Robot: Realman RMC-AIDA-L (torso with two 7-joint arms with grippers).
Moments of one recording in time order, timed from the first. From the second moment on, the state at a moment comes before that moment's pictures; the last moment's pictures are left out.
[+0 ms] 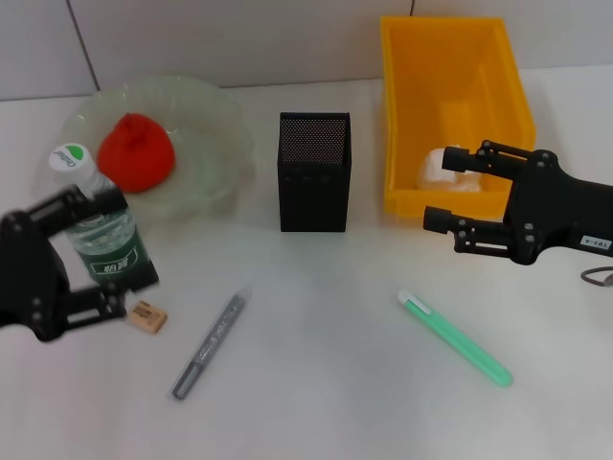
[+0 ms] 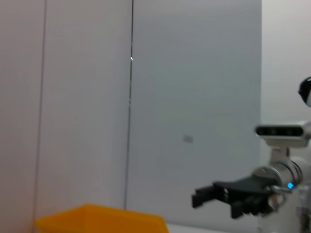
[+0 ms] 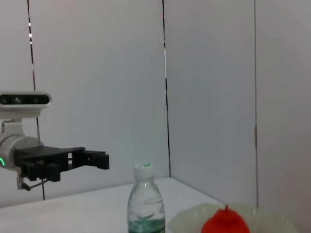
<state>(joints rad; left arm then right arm) -0.31 -1.92 1.12 0.56 1.24 1.75 -0.98 0.31 2.08 -0.81 -0.85 -1.65 -1.66 1.21</state>
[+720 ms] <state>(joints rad) -0.30 -1.96 1.12 0.58 1.41 1.74 -1.08 0.33 2.07 -0.77 -1.00 -1.75 -1.65 1.51</state>
